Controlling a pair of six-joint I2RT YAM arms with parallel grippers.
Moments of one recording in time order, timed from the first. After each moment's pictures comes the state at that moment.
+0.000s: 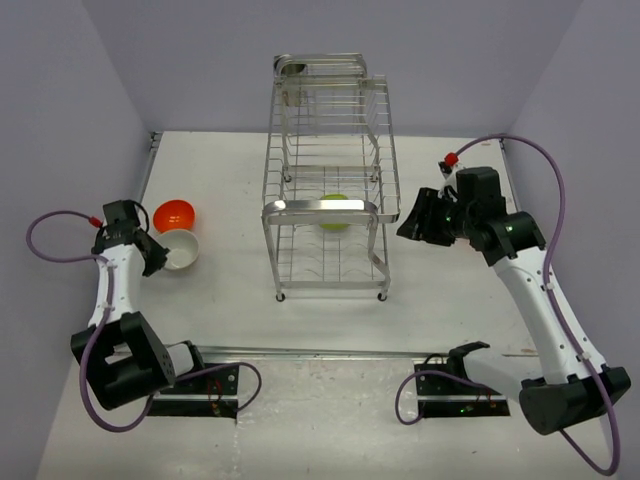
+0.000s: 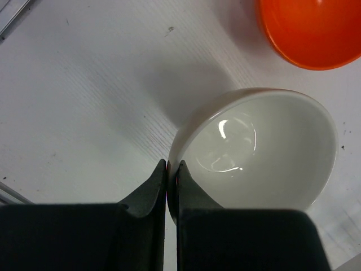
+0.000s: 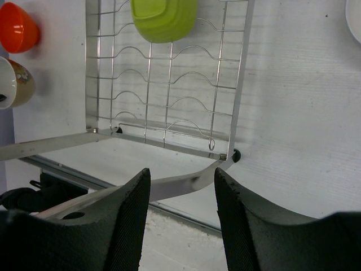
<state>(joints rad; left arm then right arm) 0.39 1.22 0.88 -0.71 -0.10 -0.49 0.27 1.10 1.25 -0.92 -0.24 0.46</state>
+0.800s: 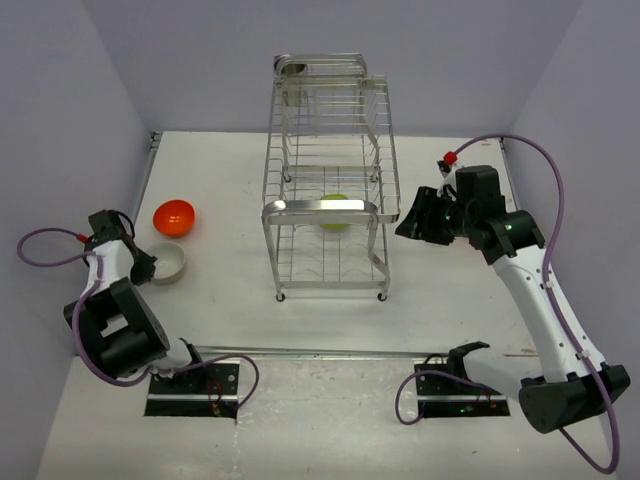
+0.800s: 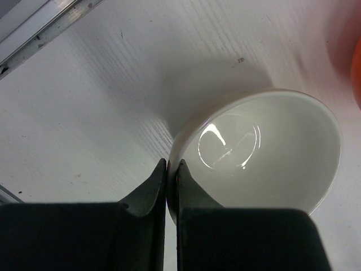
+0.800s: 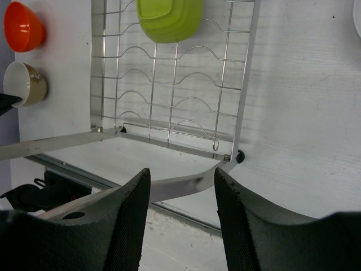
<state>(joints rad) 0.55 1.39 0.84 -0.61 -0.10 -0.47 0.27 1.11 1.26 -0.92 -0.25 0.46</state>
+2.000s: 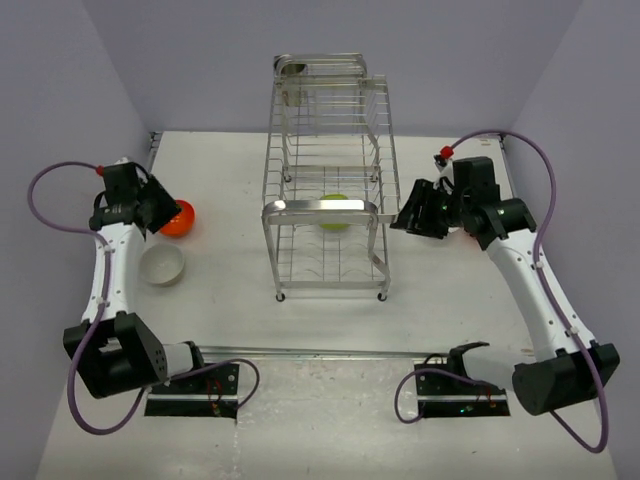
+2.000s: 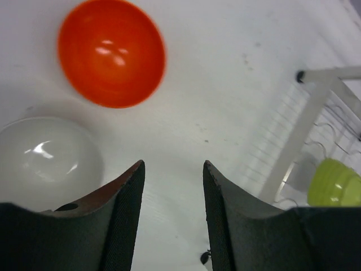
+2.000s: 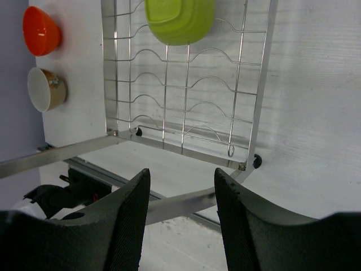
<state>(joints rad) 0.30 1.27 1.13 -0.66 0.05 -0.49 0.25 1.18 1.28 -0.90 -0.33 0.49</state>
